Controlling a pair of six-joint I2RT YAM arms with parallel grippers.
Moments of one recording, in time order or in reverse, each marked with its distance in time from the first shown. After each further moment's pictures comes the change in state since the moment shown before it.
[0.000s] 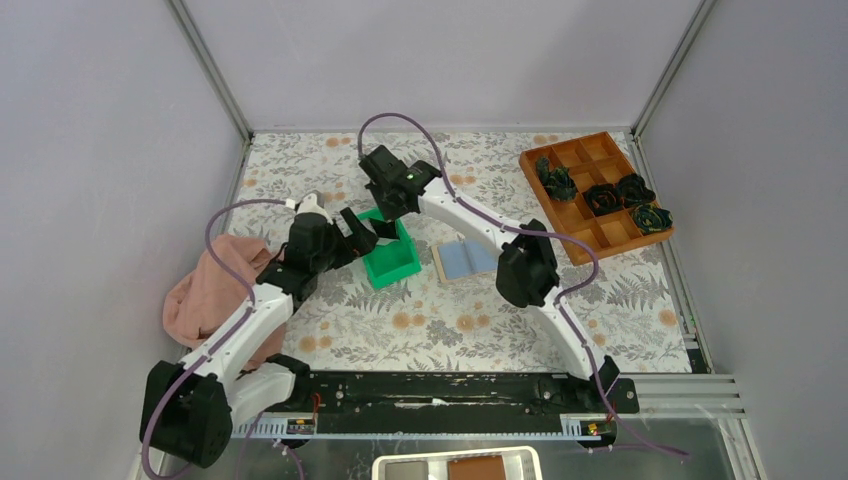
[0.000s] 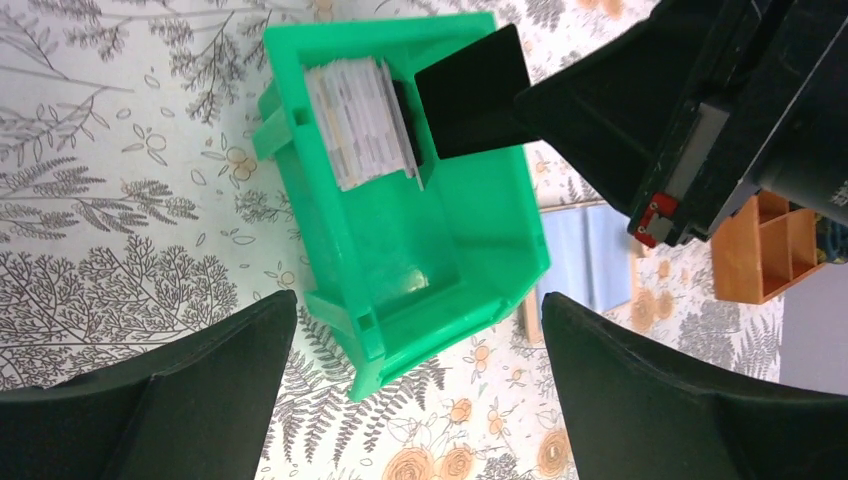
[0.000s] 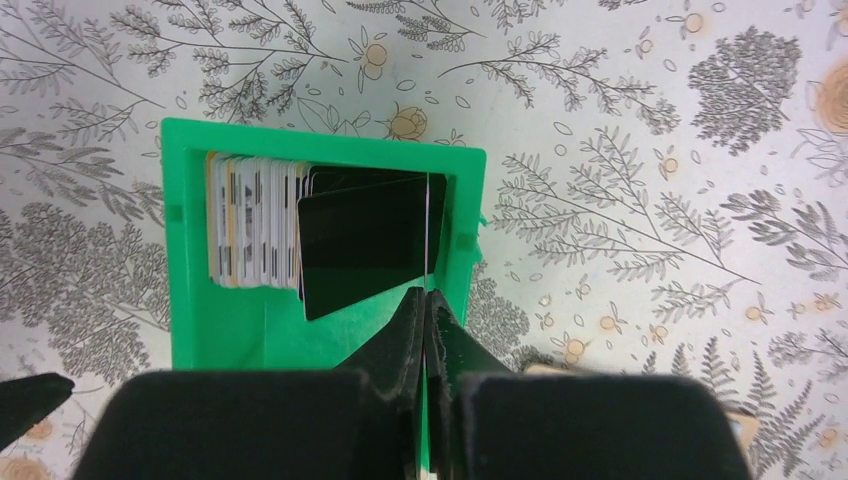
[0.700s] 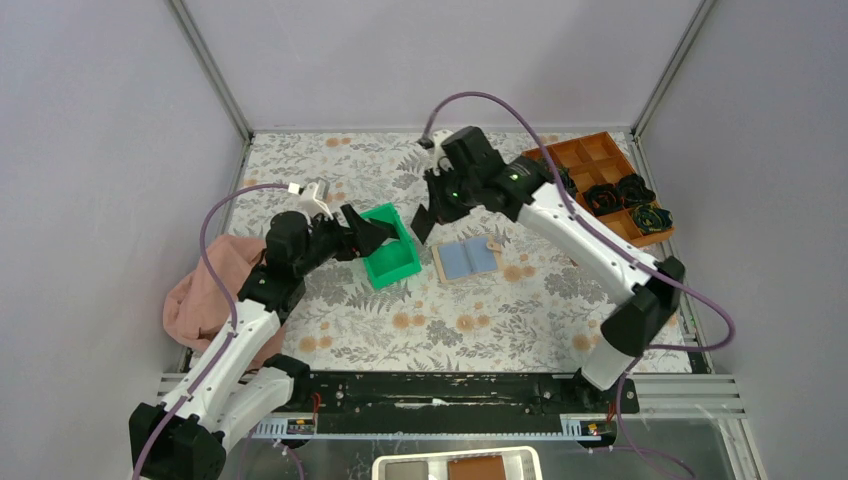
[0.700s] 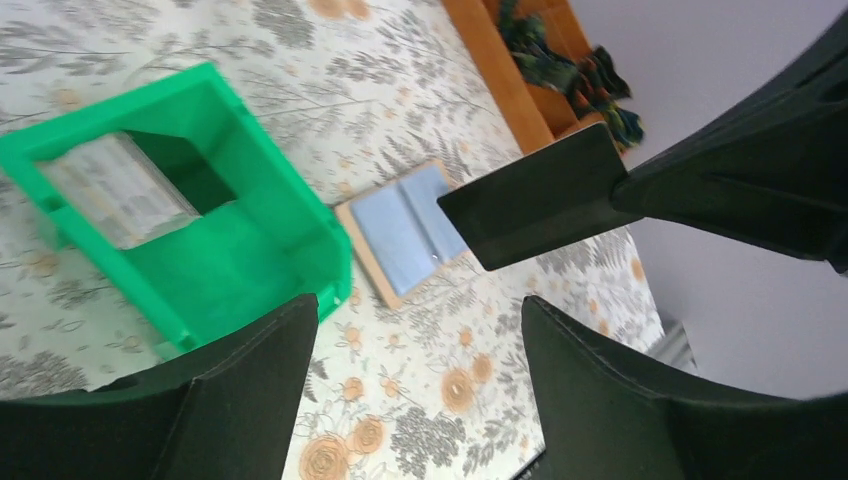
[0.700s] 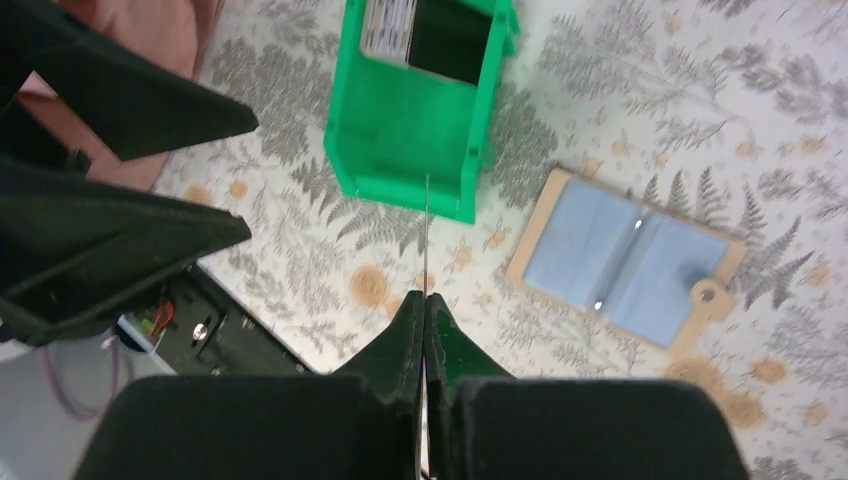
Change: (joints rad) left arm 0.000 -0.179 0.057 0.046 0.289 0.090; right arm -0.070 -0.681 -0.534 0.026 -0.270 0.017
